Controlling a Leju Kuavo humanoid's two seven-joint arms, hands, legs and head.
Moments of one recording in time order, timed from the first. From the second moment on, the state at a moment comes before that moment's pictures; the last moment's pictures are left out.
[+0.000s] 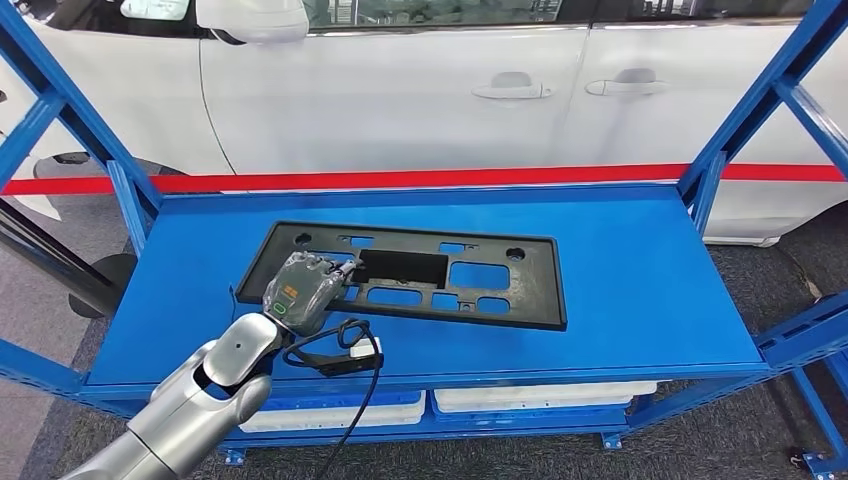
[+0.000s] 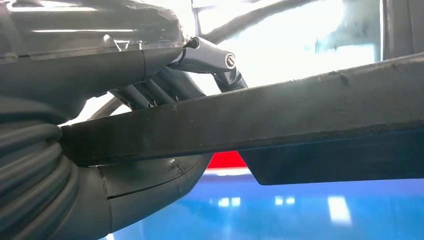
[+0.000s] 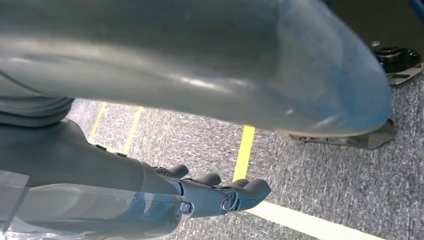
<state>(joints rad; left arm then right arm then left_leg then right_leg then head) -0.49 0.12 -0.80 -1.24 -1.21 0.40 0.01 -0.10 0.10 -0.98 -0.19 0.99 0.12 0.05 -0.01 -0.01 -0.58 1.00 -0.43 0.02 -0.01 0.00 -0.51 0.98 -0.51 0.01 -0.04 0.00</state>
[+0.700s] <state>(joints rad) -0.41 0.17 -0.74 -1.42 -1.30 0.48 0.01 -0.09 0.10 -0.99 -0.19 0.98 0.11 0.04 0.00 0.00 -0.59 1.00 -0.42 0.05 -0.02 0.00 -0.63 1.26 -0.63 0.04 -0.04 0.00</state>
